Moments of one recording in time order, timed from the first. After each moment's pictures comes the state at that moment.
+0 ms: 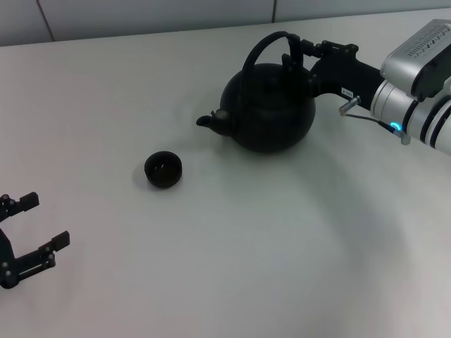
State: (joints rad) left arm -0.23 -2.02 0.58 0.53 1.89 1.63 -0.80; right arm 0.68 2.08 -0.57 -0.18 -1.49 -0.95 0.66
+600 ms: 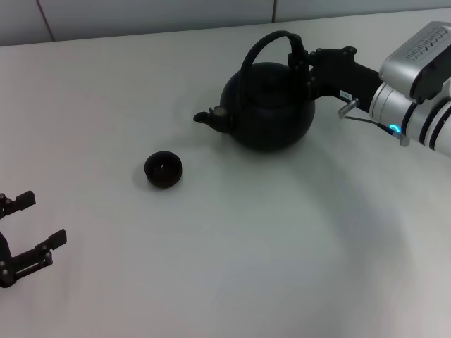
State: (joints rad) left arm -0.22 -2.02 0.56 0.53 1.89 1.63 -0.80; right arm 0.67 2.08 -0.59 -0.18 -1.48 -0.96 0.65
